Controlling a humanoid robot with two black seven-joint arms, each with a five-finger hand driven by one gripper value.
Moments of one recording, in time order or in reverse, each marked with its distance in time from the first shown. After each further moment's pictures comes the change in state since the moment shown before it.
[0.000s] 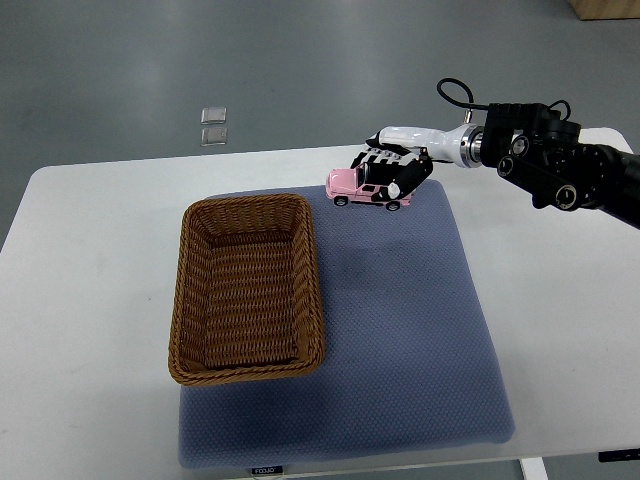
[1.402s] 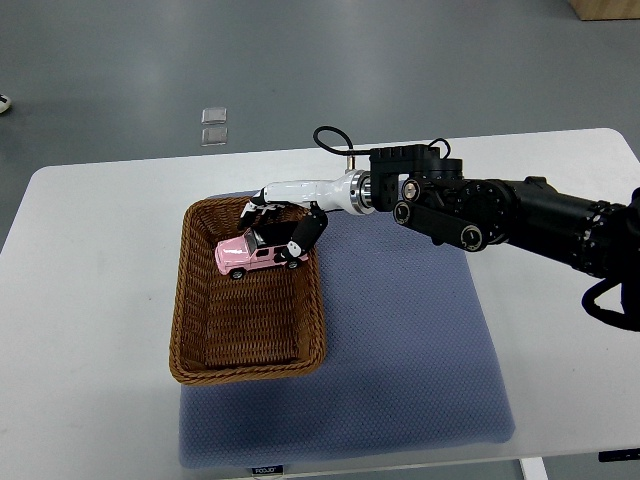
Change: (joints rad) left arm 0.000 0.000 0.000 0.000 0.000 0.000 0.000; right arm 0.009 0.241 -0.040 0.066 -0.014 -0.047 -0.038
